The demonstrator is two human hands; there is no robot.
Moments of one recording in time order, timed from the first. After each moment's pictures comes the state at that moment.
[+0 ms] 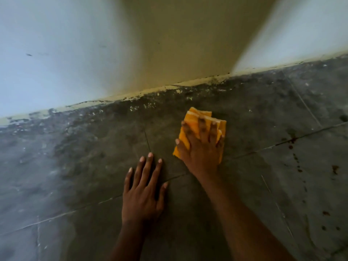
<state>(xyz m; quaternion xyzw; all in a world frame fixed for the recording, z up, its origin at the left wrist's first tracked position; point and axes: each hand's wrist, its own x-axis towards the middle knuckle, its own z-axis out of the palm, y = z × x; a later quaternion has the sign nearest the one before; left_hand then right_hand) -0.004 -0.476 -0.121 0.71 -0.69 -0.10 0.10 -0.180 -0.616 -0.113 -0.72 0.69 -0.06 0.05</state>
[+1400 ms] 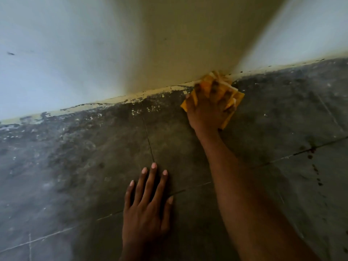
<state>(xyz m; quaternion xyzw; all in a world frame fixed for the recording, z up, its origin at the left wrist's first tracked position) -0.003 -0.477 -0.120 0.71 -0.69 -0.10 0.09 -0.145 -0.770 -0.107 -0.62 0.77 -0.10 0.11</state>
